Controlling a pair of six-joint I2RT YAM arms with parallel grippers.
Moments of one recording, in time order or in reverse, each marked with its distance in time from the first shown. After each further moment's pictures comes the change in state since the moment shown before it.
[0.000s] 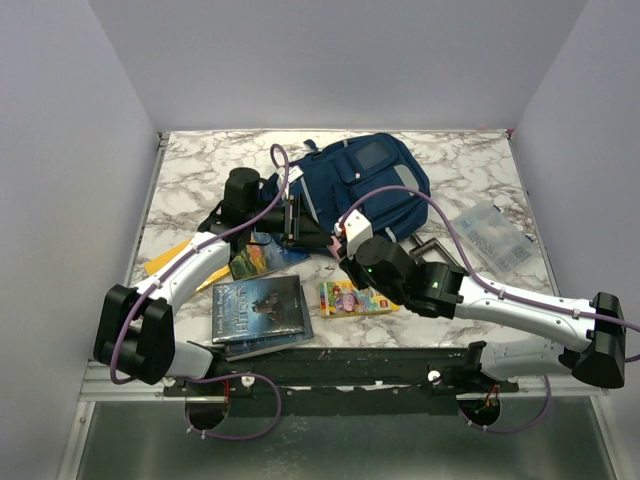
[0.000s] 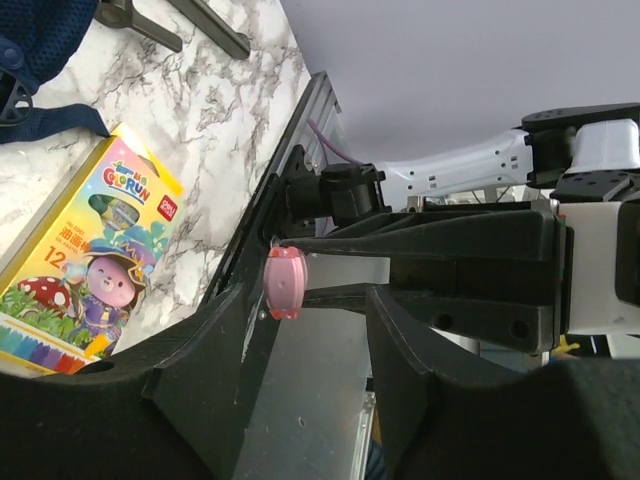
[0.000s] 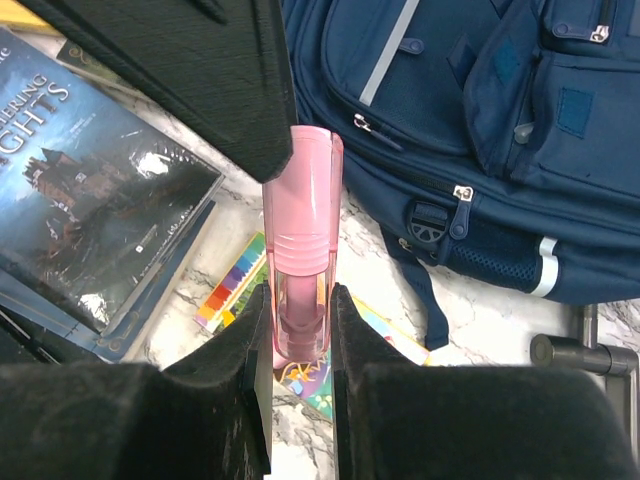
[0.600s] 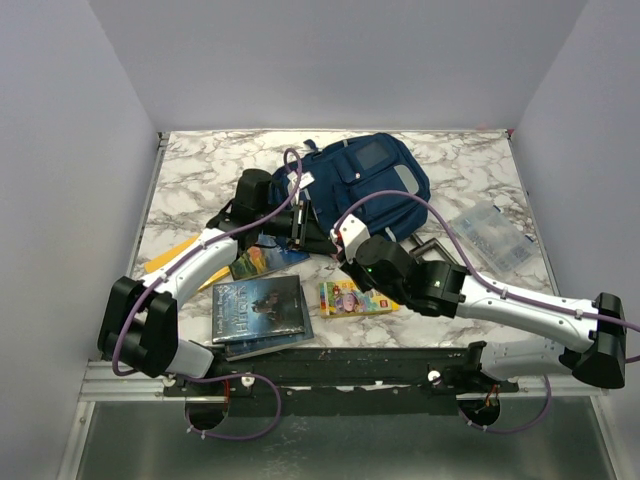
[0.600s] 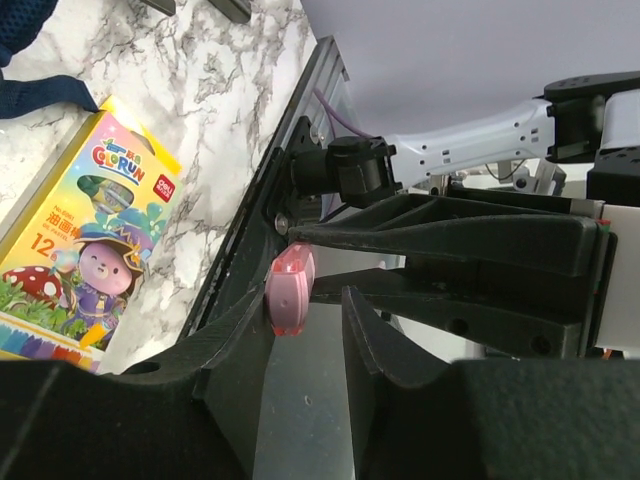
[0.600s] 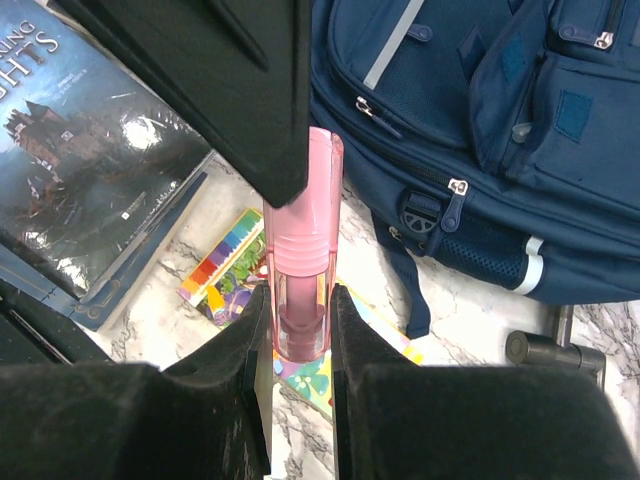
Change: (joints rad) left arm -0.045 0.035 0.031 -0.089 0.000 0.077; right arm 0.000 -0.003 0.018 -0.064 -0.034 -0.076
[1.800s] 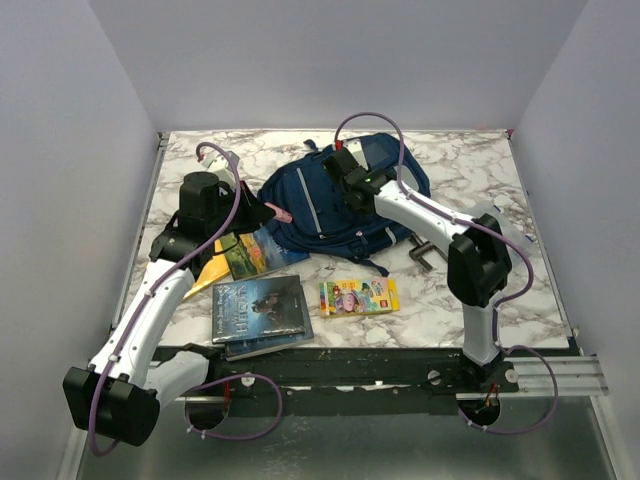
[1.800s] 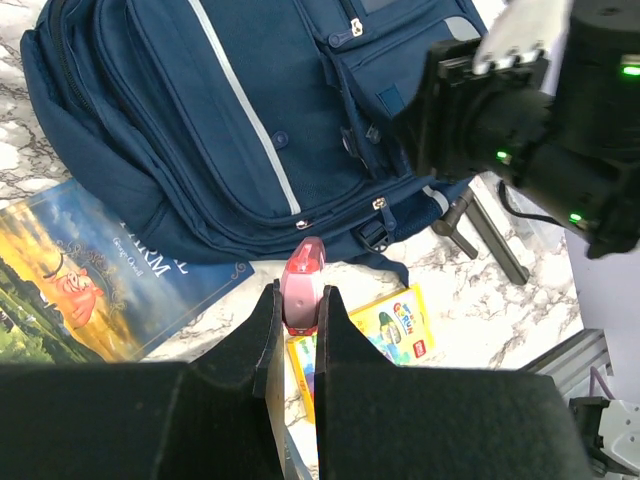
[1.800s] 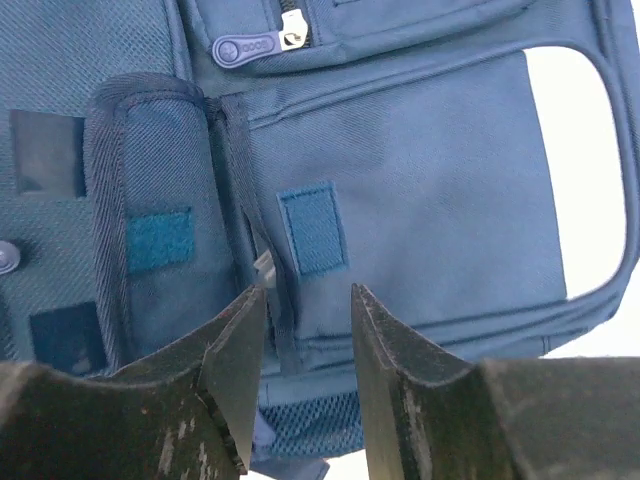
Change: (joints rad) left arm 0.156 -0.369 0.037 -0.351 -0.813 0.202; right arm -0.451 0.762 0.679 -0.252 0.190 0.208
